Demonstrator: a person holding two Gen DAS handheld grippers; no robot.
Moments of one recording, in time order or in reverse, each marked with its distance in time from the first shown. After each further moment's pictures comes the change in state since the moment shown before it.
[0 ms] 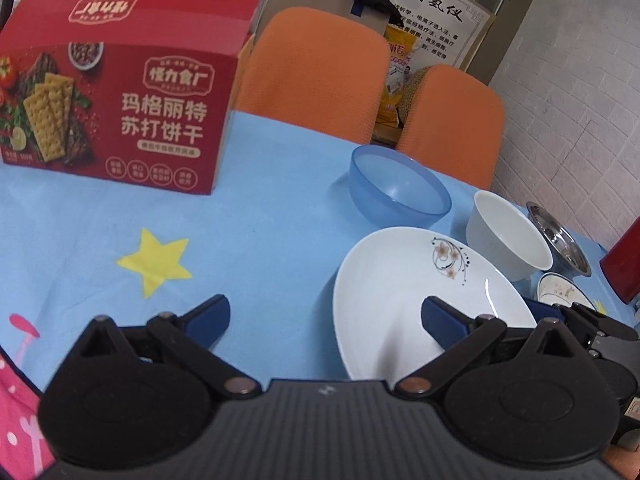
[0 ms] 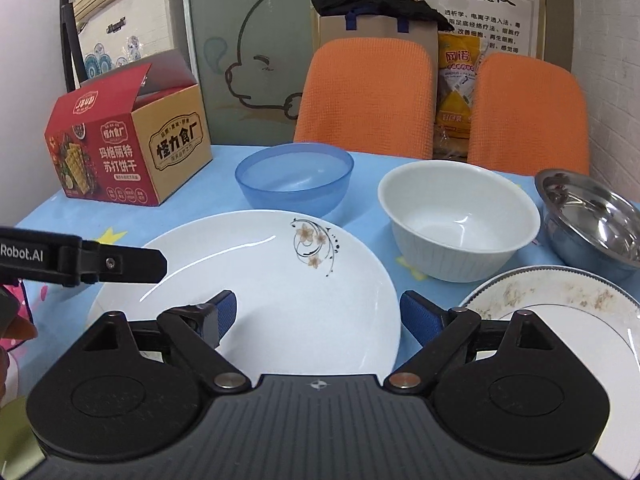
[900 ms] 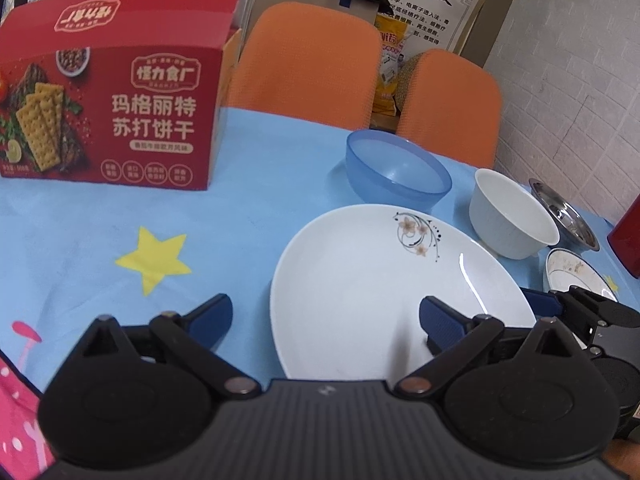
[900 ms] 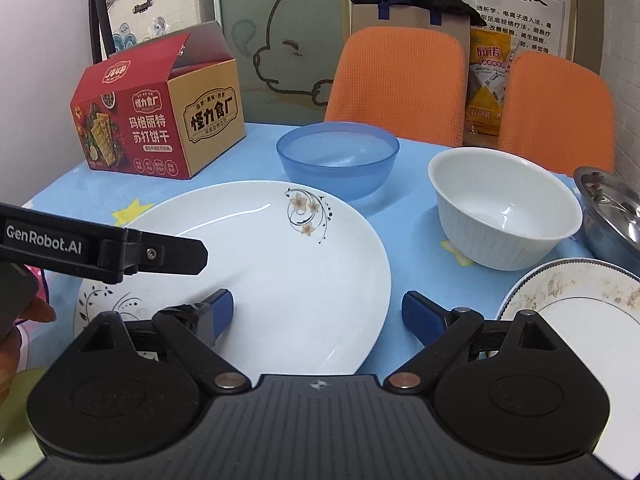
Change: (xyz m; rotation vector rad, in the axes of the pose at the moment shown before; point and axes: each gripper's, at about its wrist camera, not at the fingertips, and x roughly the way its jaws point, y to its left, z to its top) left arm 0.005 -0.010 -0.006 0.089 0.021 0.021; right arm 0.002 0.010 -0.007 -0.042 0.011 0.059
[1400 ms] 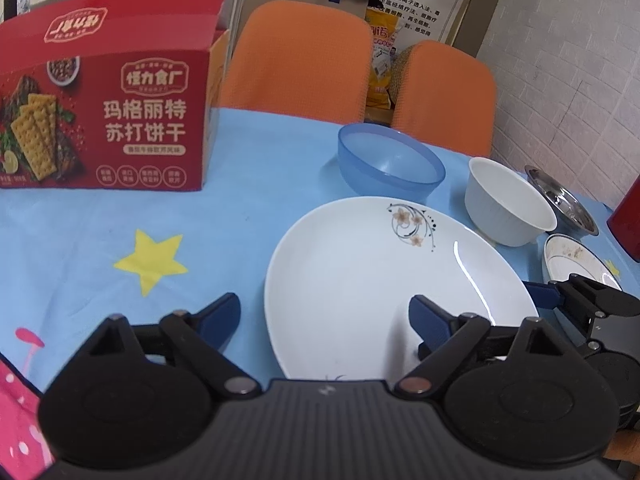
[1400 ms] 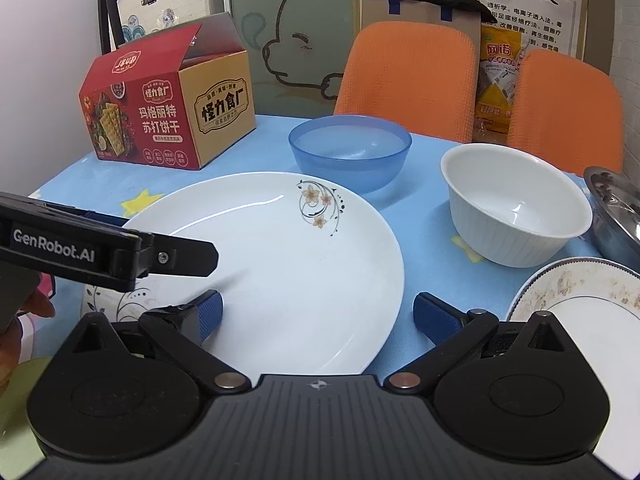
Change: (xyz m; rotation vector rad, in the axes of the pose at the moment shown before) left arm 0.000 -0.003 -0.002 0.046 0.008 -0.004; right arm 0.000 0.004 0.000 -0.018 0.032 0.037
